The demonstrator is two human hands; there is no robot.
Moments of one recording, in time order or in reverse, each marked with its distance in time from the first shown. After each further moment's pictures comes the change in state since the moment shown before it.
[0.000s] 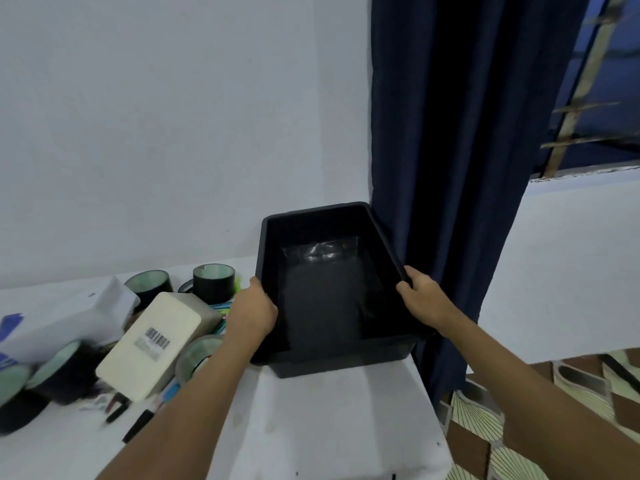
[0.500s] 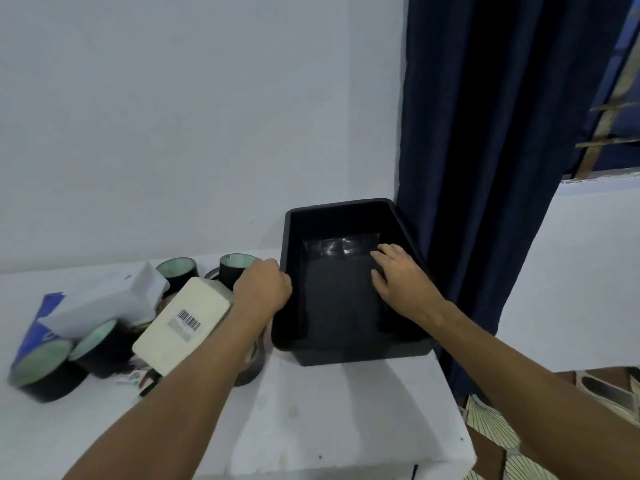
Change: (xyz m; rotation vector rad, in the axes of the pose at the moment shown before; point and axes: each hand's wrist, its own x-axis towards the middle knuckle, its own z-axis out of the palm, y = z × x) left_hand 0.003 -0.004 -0.041 0.127 0.053 0.094; right_hand -0.010 -0.052 0.044 -0.639 0.150 -0.600
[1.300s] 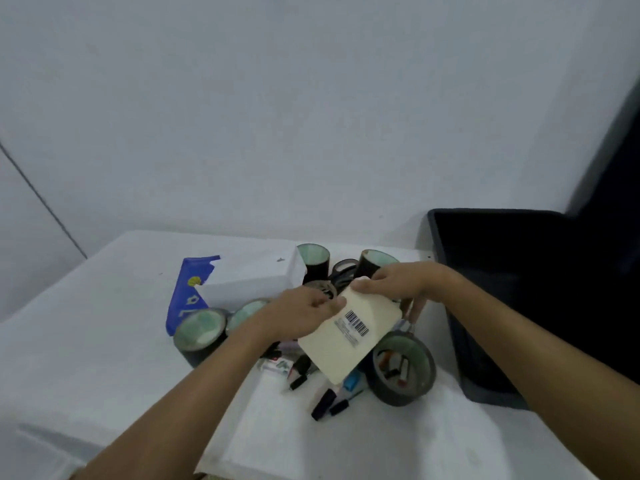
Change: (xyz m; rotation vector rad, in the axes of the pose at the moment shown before) left_hand -0.012 -0.221 -0.081 -0.317 -0.530 -0.025; right_hand 0.134 -0.249 0.076 0.290 -0.984 0.240
